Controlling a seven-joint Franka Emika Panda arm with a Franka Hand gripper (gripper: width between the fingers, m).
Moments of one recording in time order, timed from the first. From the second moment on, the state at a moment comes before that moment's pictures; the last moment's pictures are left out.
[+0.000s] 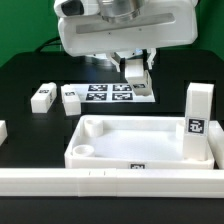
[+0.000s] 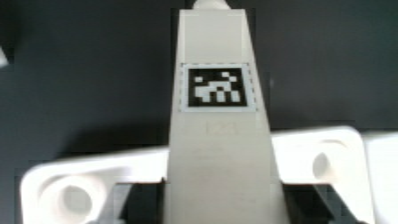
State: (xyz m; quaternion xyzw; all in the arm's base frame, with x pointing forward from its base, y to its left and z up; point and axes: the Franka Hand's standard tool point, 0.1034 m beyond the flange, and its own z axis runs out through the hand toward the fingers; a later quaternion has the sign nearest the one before) arm 0.528 0.009 0.114 -0.98 0.10 0.15 0.09
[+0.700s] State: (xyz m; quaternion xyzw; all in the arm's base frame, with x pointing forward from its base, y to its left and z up) arm 0.569 0.000 0.148 -0.99 0.09 -0.06 0.05
